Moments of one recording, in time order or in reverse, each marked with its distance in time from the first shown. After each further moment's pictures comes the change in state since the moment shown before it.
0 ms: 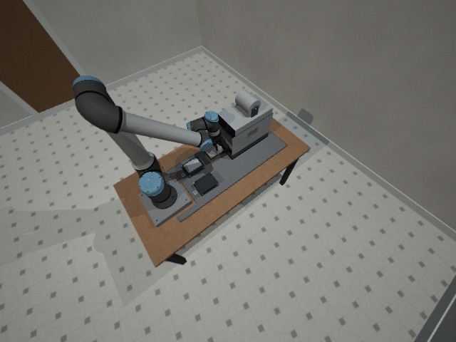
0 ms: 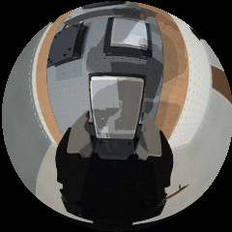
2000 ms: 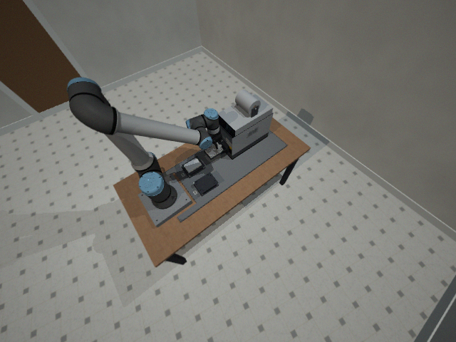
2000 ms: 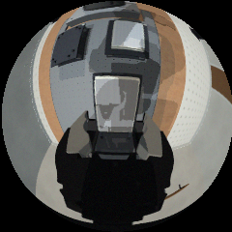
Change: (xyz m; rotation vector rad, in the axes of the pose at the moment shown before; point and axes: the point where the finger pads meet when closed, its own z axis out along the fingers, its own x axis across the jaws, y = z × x) arm 0.000 0.000 -0.022 0.000 0.000 0.000
